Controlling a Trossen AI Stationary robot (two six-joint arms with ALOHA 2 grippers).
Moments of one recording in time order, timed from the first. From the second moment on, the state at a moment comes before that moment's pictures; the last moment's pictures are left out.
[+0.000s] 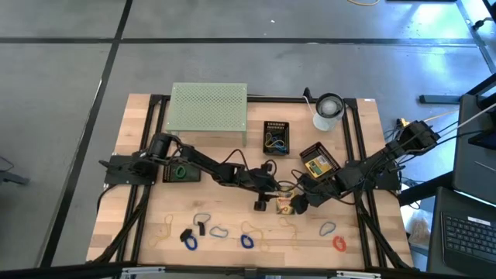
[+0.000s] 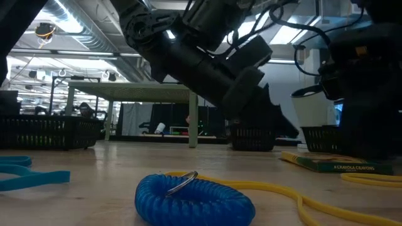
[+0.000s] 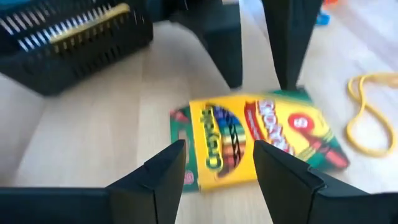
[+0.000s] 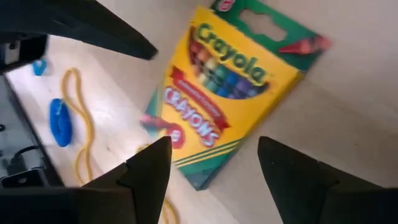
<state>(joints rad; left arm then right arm) -0.14 2.16 1.25 0.37 -0.06 0.06 0.52 1.40 0.48 -0.01 0.16 1.46</state>
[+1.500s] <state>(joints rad) -0.18 2.23 1.24 0.45 -0.15 -0.04 0.47 1.40 0.48 -0.05 0.11 1.47</state>
